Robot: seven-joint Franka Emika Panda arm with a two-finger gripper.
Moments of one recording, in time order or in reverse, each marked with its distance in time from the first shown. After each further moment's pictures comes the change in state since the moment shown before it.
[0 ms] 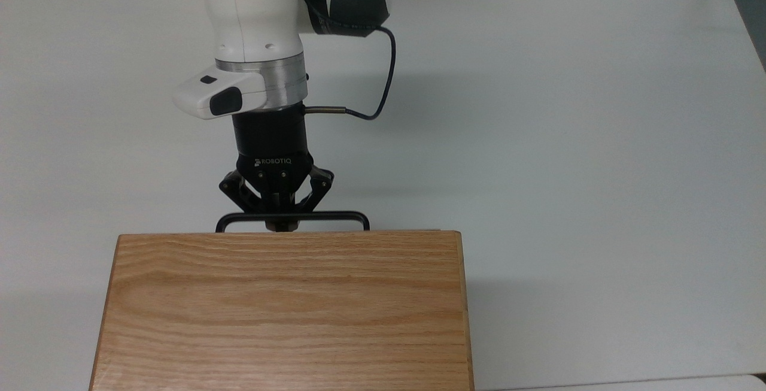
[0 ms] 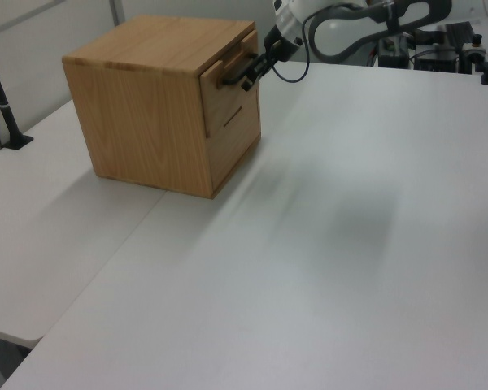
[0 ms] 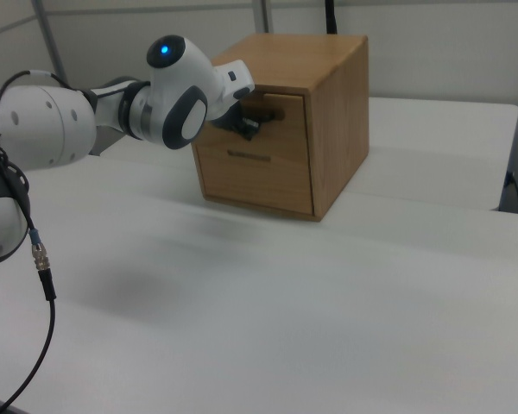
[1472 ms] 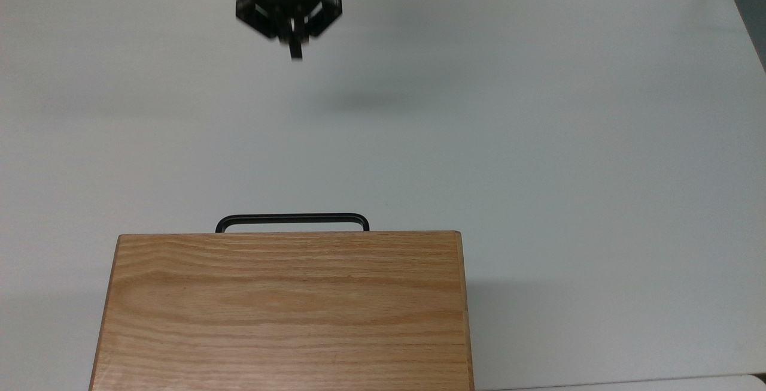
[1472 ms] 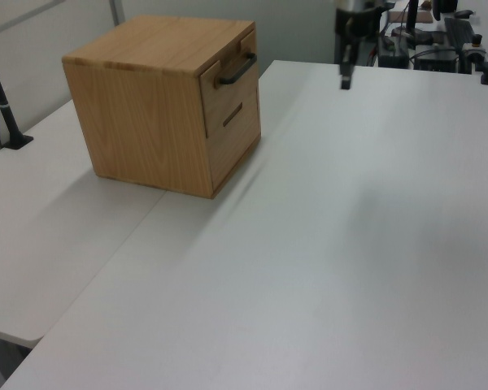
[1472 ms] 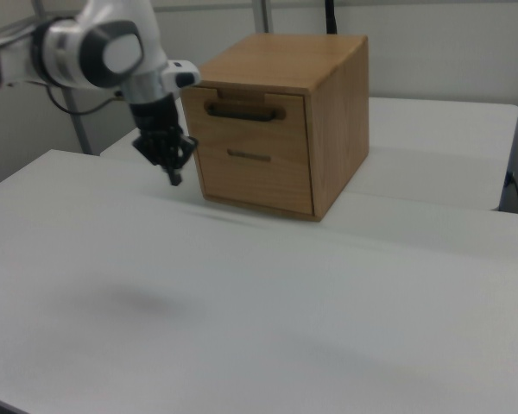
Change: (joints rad) arm 0.005 -0.447 0.001 -0.238 -0.142 -0.892 -0.042
